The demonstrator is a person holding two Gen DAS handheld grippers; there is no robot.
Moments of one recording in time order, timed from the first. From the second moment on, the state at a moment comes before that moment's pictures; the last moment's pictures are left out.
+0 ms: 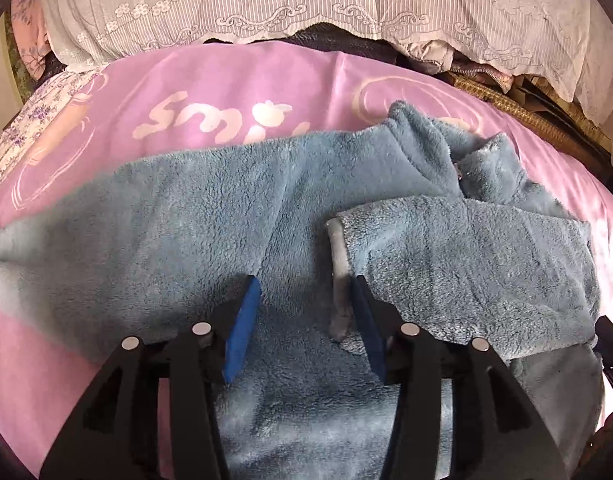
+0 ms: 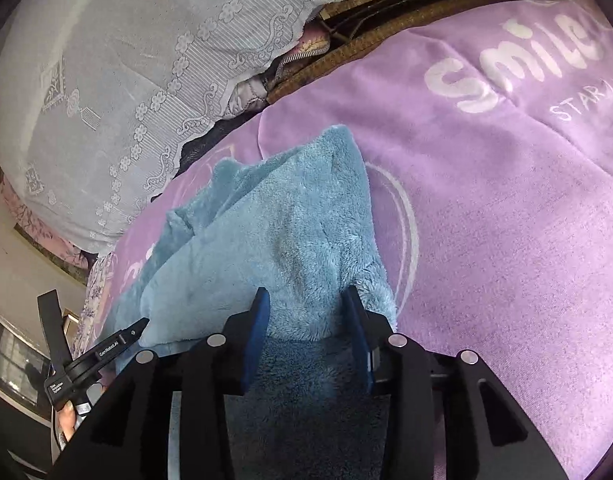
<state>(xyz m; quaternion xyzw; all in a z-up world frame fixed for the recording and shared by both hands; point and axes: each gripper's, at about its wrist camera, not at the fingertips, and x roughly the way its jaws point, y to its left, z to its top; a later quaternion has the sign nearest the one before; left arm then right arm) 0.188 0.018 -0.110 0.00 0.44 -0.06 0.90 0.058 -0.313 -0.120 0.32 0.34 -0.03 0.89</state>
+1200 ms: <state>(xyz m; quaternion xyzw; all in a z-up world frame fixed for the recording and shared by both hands) 0.162 0.289 -0.110 -0.39 0.39 0.08 0.83 0.062 -0.302 -0.118 0.30 0.32 -0.02 0.90</state>
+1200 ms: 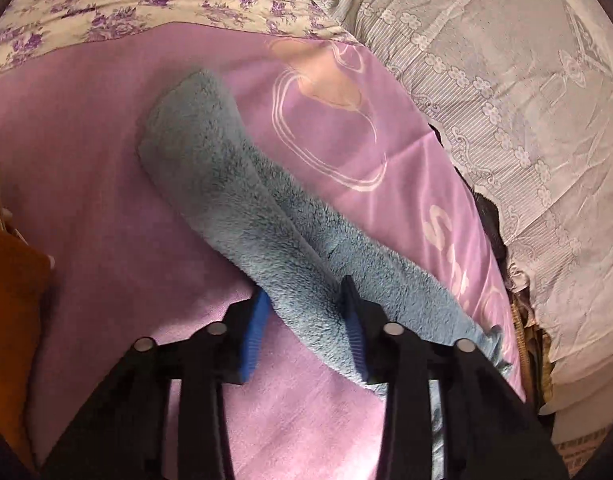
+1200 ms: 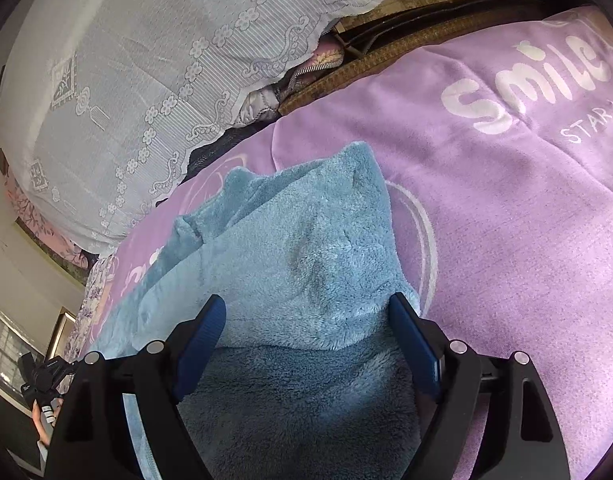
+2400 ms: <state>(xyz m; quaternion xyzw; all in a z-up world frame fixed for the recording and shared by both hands) 0.142 0.310 -0.116 -0.46 0.35 0.13 0.81 0.066 -0.299 -0.118 0.30 0.32 -0.02 0.90</state>
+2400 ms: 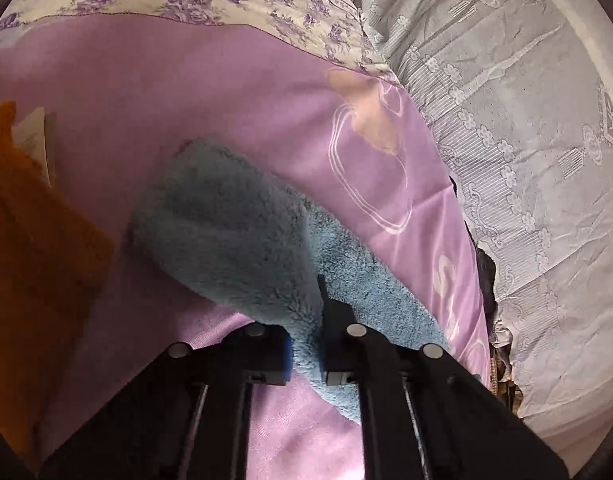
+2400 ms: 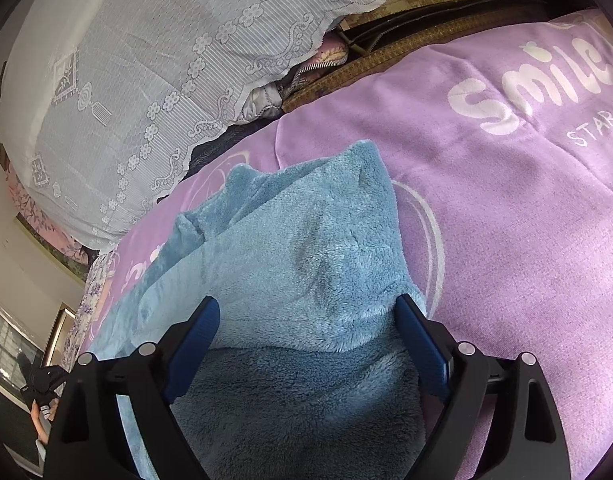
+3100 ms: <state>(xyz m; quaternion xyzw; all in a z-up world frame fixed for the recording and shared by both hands) 0.152 0.112 -0.027 -0.09 0.35 0.03 0.93 0.061 -0.317 -0.113 0.35 0.30 -0.01 0.89</state>
